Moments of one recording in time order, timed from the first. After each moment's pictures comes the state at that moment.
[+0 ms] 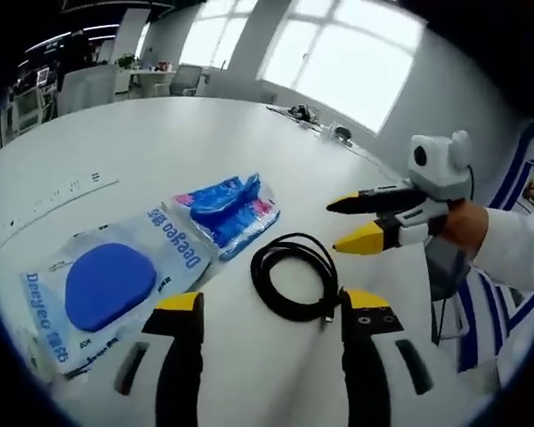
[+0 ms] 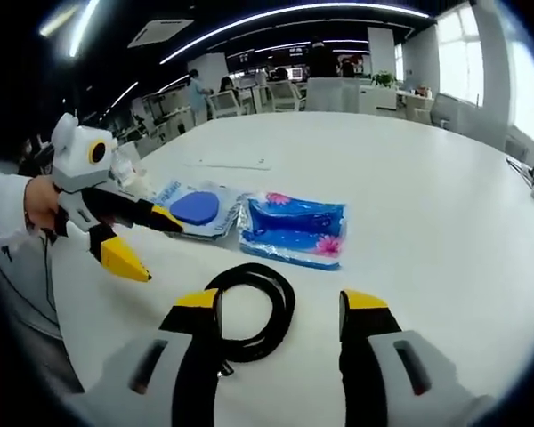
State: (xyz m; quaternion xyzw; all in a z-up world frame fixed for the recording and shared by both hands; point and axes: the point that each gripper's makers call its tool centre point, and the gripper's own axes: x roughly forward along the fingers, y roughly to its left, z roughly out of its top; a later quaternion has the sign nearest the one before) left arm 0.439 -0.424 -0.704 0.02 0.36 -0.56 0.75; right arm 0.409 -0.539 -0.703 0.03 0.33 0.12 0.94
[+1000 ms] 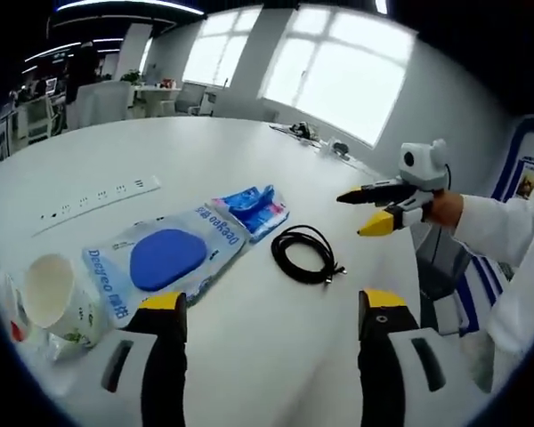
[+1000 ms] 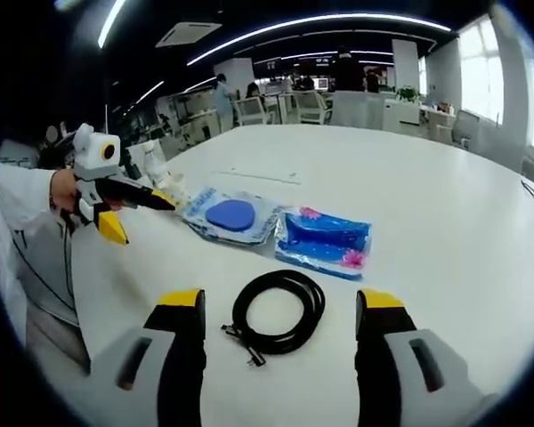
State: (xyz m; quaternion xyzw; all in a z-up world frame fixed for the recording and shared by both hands) left arm 0.437 -0.325 -0.670 0.01 0.33 -0.55 0.77; right arm 0.389 -0.516 -0.672 0.01 0.31 0.17 0.93
